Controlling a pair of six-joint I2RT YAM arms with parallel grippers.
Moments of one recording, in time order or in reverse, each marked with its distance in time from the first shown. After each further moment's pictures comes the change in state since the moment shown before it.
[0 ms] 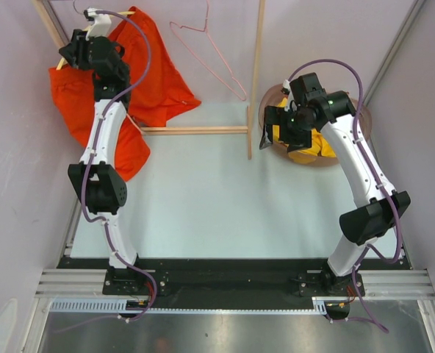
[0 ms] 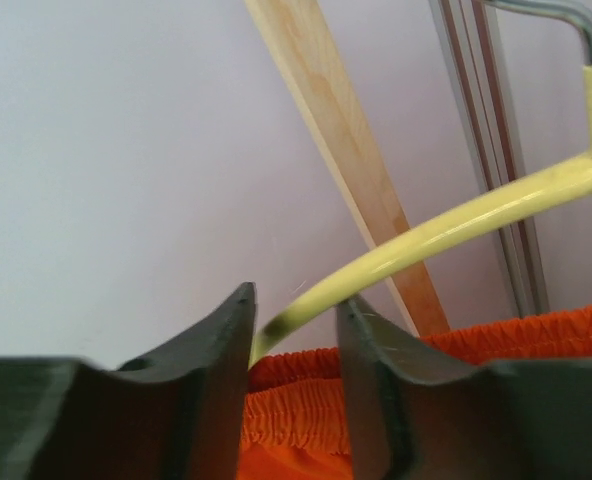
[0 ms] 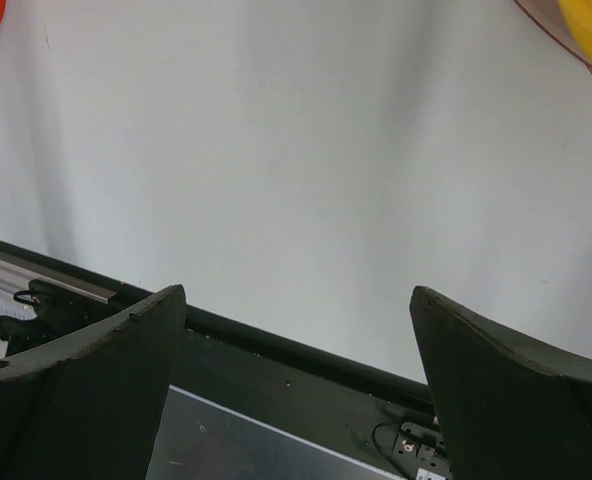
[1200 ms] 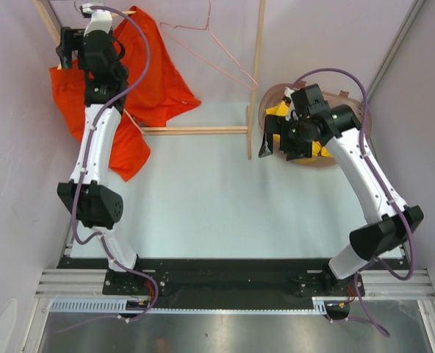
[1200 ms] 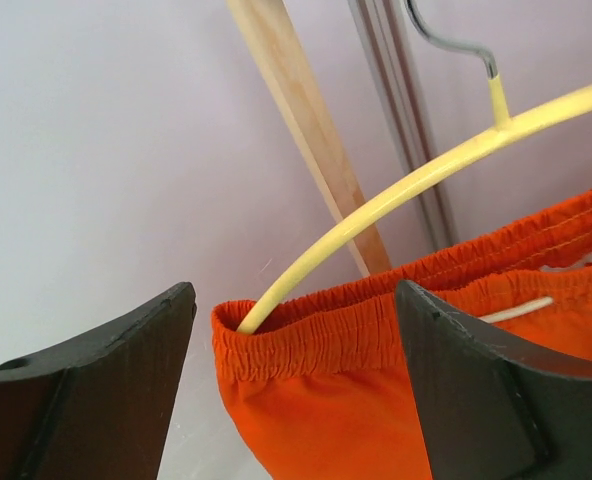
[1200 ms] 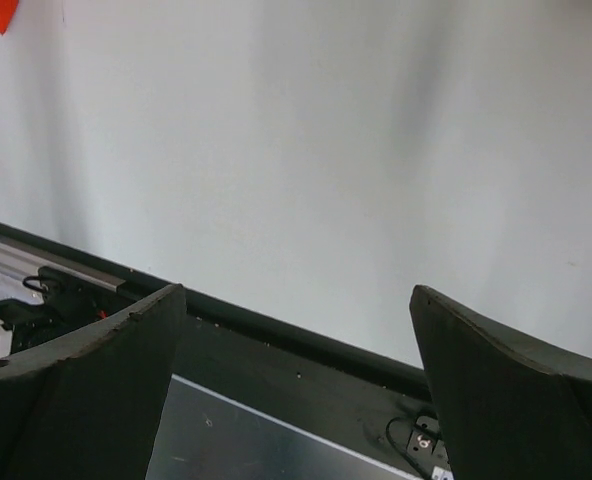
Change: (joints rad) left arm -0.054 -0.199 -0.034 -0.354 0.119 -0.248; right arm 0.046 -0.168 -0.204 0.080 0.005 0.052
